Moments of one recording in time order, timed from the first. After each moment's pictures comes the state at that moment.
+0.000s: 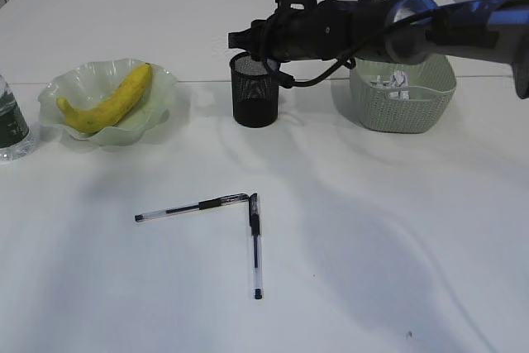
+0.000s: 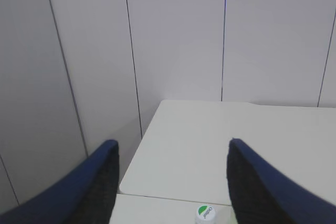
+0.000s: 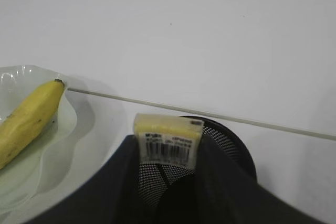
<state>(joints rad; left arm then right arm) 0.16 0.77 -0.92 0.26 0.20 -0.25 0.38 2.34 -1.91 0.21 0.12 -0.03</state>
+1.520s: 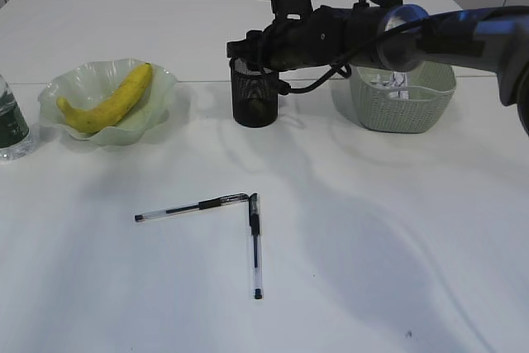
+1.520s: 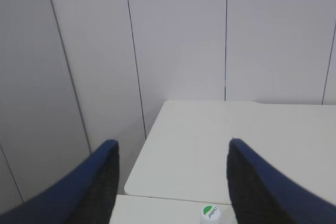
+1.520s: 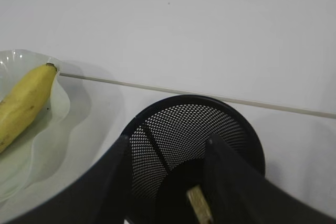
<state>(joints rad) 0.16 0.77 -0.92 0.28 0.20 -0.25 0.38 2.38 -1.95 0.23 0.16 -0.03</state>
